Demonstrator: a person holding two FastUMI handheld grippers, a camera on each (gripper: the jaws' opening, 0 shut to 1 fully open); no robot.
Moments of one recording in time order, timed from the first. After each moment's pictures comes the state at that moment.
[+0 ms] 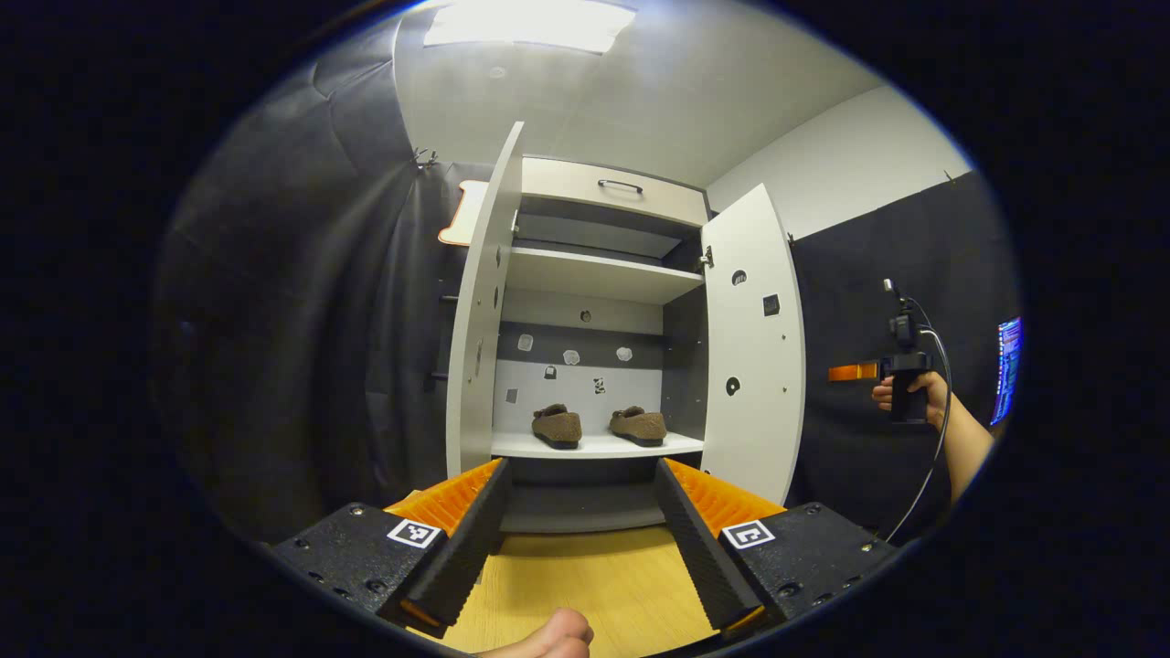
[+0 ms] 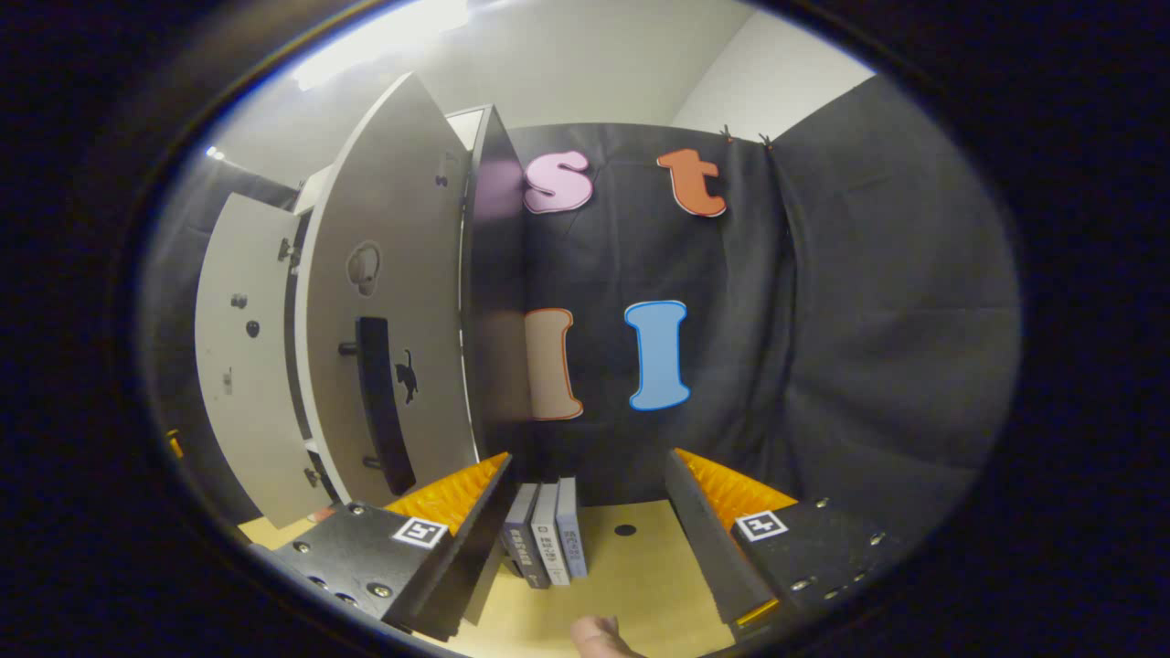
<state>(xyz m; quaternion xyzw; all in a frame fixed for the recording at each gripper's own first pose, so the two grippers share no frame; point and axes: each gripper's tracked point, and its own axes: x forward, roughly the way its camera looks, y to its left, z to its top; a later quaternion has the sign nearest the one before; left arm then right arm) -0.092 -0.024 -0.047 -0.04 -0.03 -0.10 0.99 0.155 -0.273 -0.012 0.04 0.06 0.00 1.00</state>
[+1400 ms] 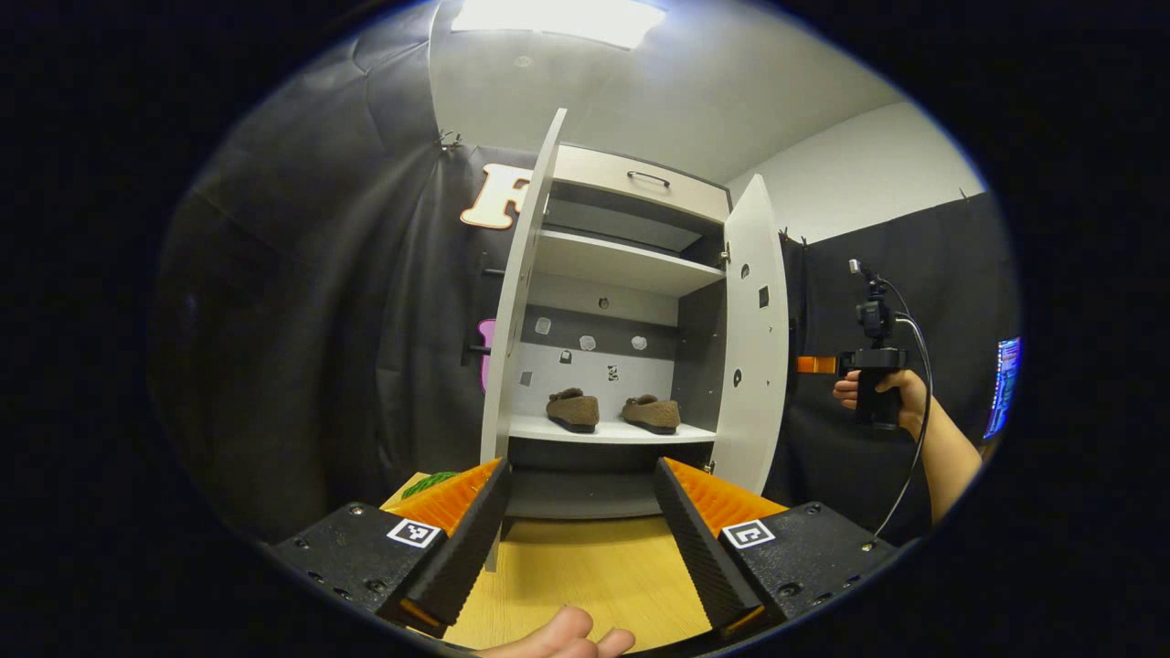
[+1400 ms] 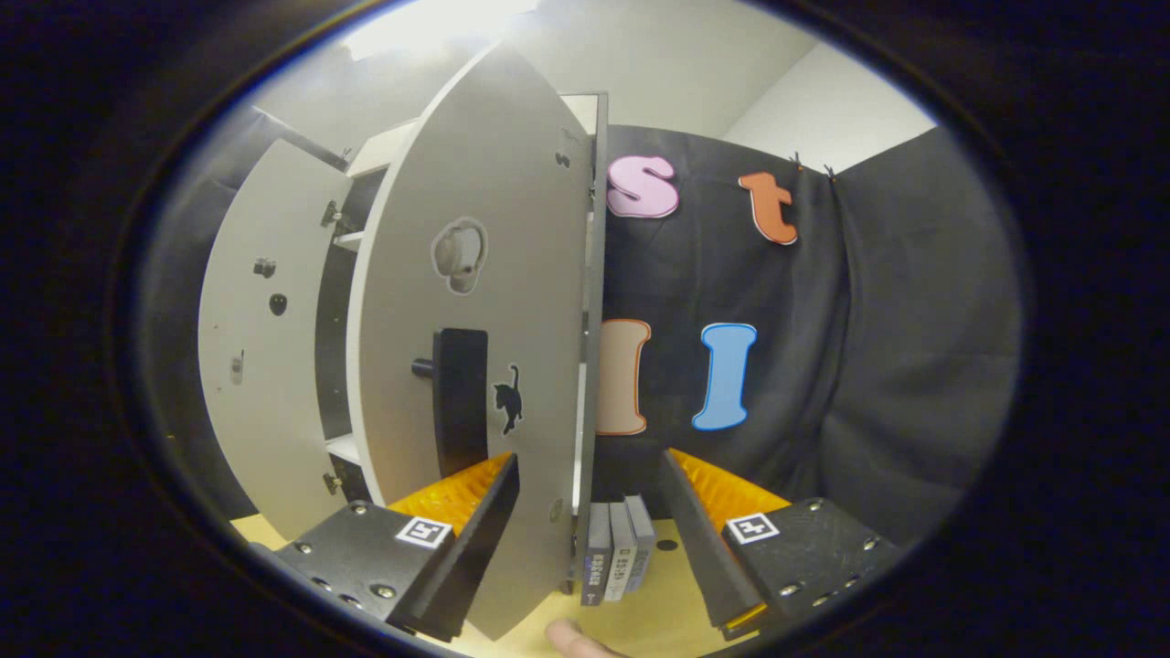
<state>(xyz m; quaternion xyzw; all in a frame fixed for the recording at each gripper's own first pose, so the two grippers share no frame) -0.097 0.018 -0.069 -0.07 -0.01 -0.09 0.99 0.174 -0.103 -0.012 -0.02 0.04 0.03 1.00</state>
